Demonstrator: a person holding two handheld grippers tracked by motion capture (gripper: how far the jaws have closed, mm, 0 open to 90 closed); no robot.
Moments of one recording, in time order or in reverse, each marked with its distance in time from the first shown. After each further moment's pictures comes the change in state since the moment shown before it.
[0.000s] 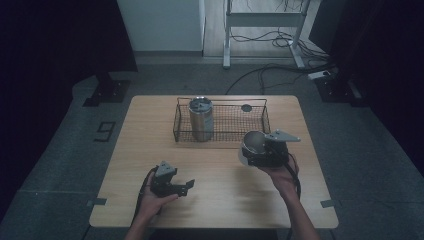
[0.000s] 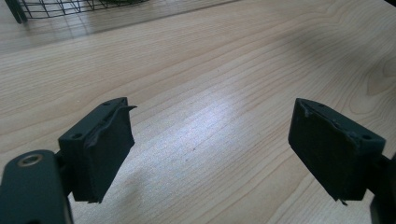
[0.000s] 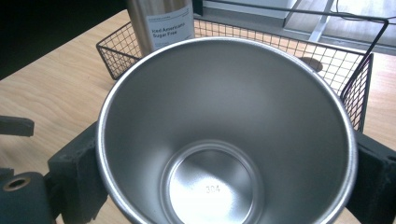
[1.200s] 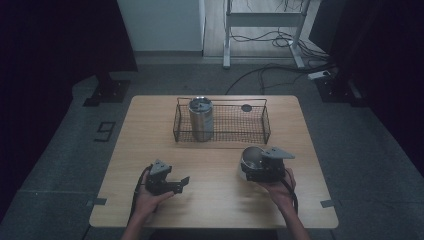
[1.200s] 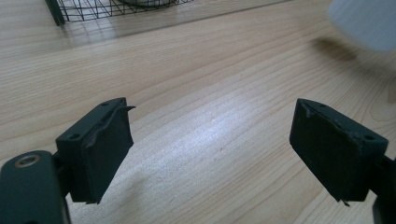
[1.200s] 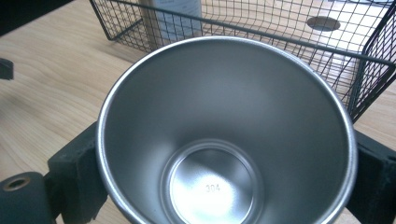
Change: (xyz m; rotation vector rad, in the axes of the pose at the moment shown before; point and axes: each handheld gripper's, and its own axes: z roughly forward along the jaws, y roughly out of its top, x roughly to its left) left arm 0.013 -0.001 -0.005 -0.022 0.038 -0.021; right arm 0.004 -0.054 0.011 0.037 0.005 -0.005
